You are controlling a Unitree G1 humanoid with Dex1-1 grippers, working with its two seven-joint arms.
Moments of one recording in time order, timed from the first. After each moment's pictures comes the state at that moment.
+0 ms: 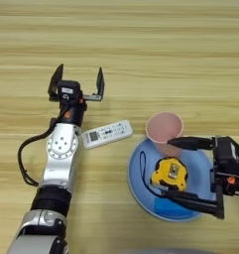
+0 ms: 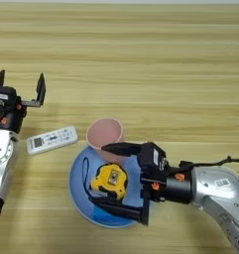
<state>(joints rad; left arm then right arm) -0.30 0.05 0.05 0.45 0.00 -0.53 -0.04 0.16 -0.67 0.11 -0.63 0.60 0.35 0.90</state>
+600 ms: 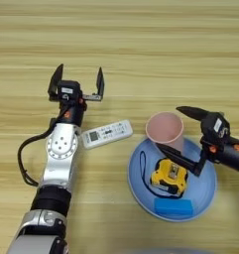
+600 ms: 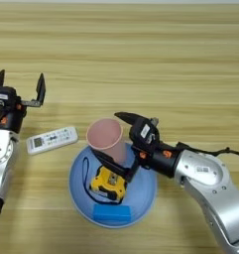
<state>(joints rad) -0.30 0.05 0.05 0.45 0.00 -0.53 -0.04 0.06 -0.57 0.17 -0.54 0.32 0.33 0.66</state>
